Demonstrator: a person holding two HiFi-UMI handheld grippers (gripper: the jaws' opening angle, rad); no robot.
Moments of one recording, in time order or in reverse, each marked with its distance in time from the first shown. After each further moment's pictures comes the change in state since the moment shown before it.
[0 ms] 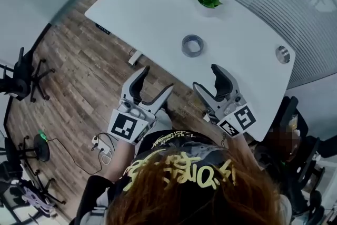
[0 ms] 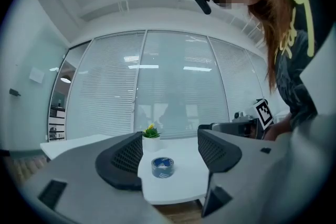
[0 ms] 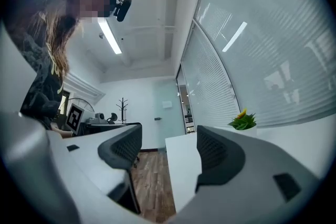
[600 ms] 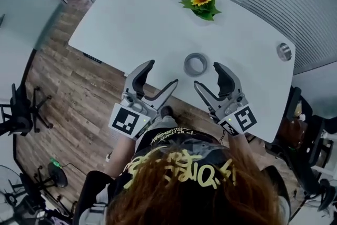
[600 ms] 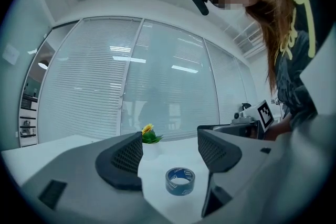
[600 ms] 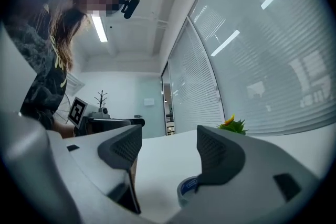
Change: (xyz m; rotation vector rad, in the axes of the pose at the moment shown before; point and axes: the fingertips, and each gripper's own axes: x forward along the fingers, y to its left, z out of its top) left arm 0.095 0.093 0.010 -0.029 0.024 -0.253; right arm 0.088 -0.059 0.008 -0.049 0.010 -0.214
